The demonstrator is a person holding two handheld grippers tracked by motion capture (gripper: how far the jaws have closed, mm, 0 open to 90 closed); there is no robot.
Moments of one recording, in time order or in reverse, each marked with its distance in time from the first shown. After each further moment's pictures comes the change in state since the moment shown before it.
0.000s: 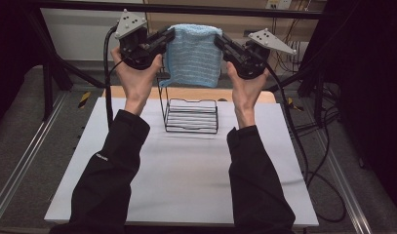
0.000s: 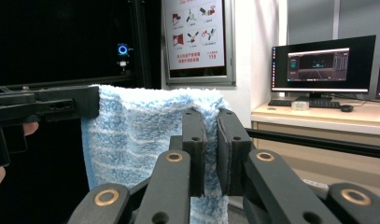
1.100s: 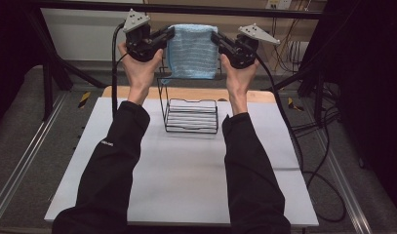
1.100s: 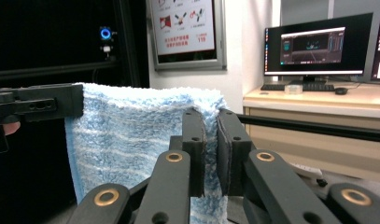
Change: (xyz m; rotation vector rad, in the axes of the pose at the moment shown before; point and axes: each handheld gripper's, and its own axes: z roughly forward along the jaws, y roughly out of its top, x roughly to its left) left arm 0.039 -0.030 0.044 0.033 -0.012 -0.027; right arm -0.036 -0.026 0.051 0.061 -0.031 0.015
